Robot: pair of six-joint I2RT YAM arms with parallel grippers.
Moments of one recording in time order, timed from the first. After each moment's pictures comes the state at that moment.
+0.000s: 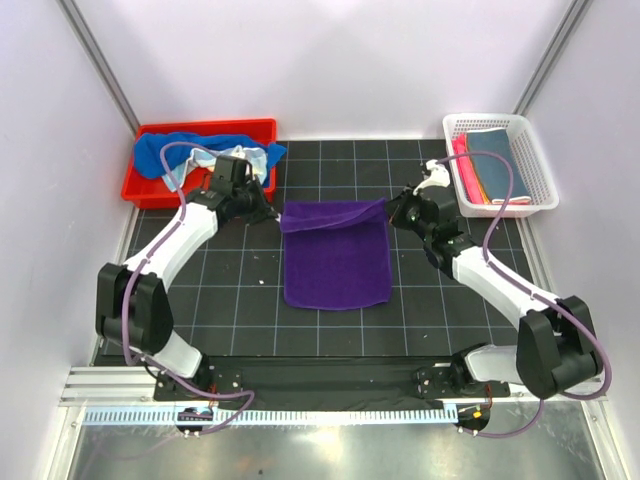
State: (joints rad) left arm -0.30 1.57 1.25 -0.48 0.17 -0.65; right arm 0.36 1.30 0.79 0.16 0.04 0.54
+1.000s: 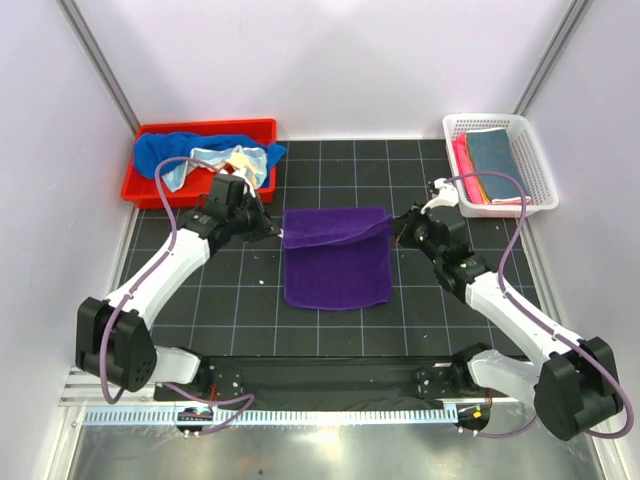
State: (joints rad) left arm -0.37 1.36 1.07 -0.45 0.20 -0.65; right arm 0.39 1.08 0.66 0.06 0.07 0.55
